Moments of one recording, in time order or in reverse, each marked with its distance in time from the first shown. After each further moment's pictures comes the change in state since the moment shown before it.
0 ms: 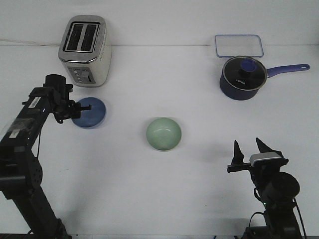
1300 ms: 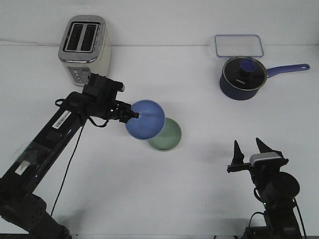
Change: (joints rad) left arm -0.447 -0.248 0.016 -0.005 0.314 -0.088; right arm 0.000 0.000 0.000 0.000 0.000 0.000
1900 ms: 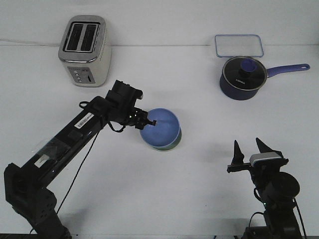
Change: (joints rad) left arm -0.132 0.083 0.000 0.050 -0.084 -0.076; right arm 0.000 0.000 0.000 0.000 0.000 0.000
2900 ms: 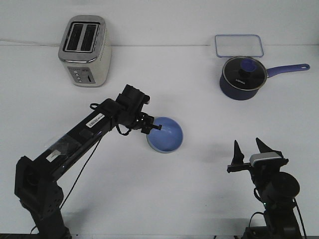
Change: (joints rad) left arm -0.043 0.063 0.000 0.002 -0.054 -0.017; right arm 0.000 0.000 0.000 0.000 0.000 0.000
